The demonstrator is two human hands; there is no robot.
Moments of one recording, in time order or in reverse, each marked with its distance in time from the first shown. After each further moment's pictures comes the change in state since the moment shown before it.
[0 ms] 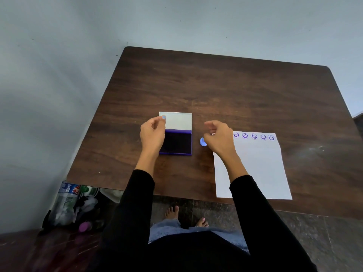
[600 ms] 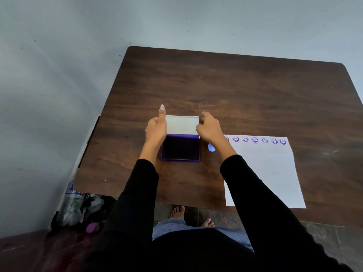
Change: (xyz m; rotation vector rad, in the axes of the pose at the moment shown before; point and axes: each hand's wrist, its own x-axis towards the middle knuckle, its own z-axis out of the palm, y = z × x) left_hand 0.044 0.011 0.003 0.277 -0.069 -0.103; right_hand 0.045 -0.043 0.032 -0.057 -0.288 0.186
